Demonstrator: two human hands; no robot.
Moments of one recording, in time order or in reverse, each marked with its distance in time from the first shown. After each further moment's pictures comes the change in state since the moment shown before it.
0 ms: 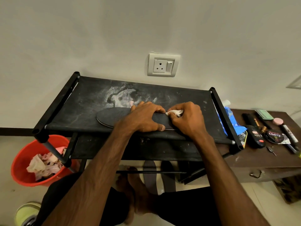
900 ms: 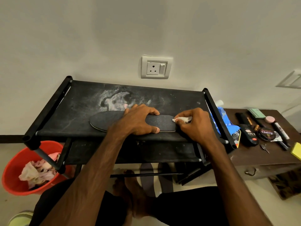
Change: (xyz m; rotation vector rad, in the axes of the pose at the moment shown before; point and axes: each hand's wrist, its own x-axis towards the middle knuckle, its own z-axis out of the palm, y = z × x) left_hand 0.001 -0.001 0.000 -0.012 -0.009 -0.026; right_hand -0.013 0.030 -0.025 0.018 0.019 0.050
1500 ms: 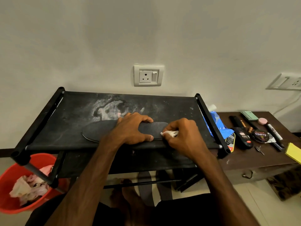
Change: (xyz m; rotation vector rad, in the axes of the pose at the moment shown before) left_hand 0.001 -0.003 0.001 0.016 0.015 0.019; right_hand -0.019 -0.015 0.002 -0.043 -0.090 -0.065
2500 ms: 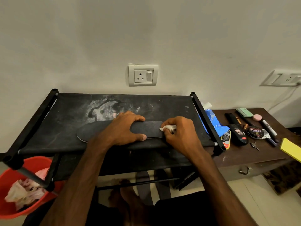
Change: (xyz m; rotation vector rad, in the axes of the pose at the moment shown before) left_hand -0.005 -0.008 -0.007 -0.016 0.006 0.082; right_hand 0.003 0.003 0.003 0.055 0.067 0.023
